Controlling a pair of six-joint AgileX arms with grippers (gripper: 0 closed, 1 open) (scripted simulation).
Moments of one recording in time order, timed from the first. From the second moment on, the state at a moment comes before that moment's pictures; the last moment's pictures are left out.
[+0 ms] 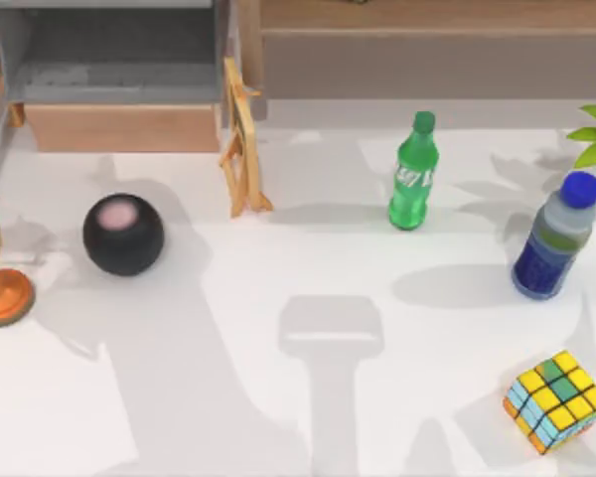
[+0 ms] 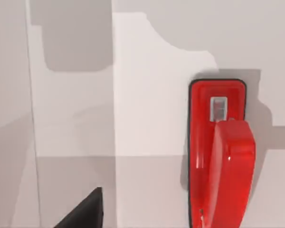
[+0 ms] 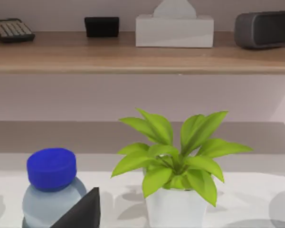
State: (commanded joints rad) left arm 0.37 2.52 2.54 -1.41 0.10 0.40; right arm 0.00 0.00 0.00 0.00 0.00 0.00
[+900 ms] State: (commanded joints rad) left arm 0.70 2.03 1.66 0.11 0.57 1.12; right arm 0.00 0.00 0.00 0.00 0.00 0.00
